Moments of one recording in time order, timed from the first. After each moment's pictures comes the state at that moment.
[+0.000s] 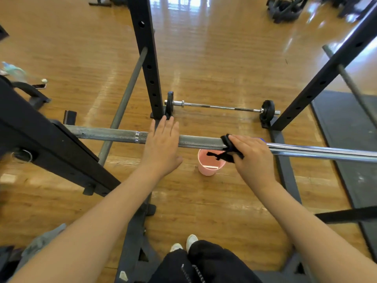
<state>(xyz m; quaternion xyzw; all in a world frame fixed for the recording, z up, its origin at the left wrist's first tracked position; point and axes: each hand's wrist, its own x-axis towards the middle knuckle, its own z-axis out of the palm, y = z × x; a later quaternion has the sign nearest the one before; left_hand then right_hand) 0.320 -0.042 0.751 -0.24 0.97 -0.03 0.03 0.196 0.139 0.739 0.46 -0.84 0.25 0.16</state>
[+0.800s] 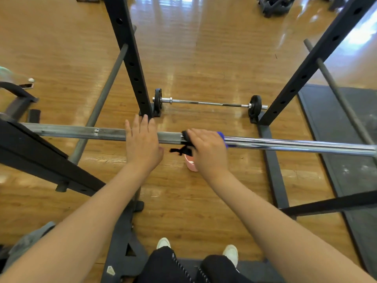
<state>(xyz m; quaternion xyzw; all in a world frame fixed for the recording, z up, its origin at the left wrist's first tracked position) 0.283 0.017 0.752 -0.34 0.94 -0.03 0.01 0.183 0.149 0.727 0.49 -0.82 0.27 0.14</state>
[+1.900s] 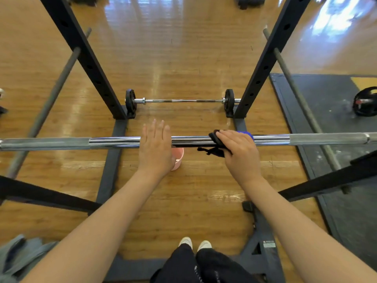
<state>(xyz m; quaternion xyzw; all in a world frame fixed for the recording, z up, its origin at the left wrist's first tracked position) 0.145 0.201 0.746 -0.24 0.97 0.00 -0.04 0.027 0.379 0.723 0.43 -0.84 0.27 0.17</state>
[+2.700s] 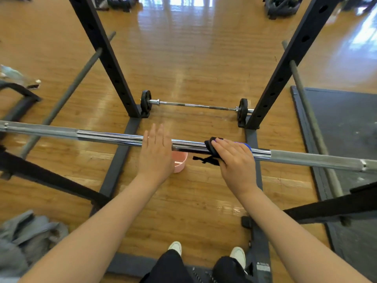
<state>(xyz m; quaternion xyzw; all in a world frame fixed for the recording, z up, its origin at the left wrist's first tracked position) 0.116 0.266 0.745 -0.31 0.95 -0.04 -0.05 -0.017 0.421 0.710 0.50 -0.79 0.28 0.20</state>
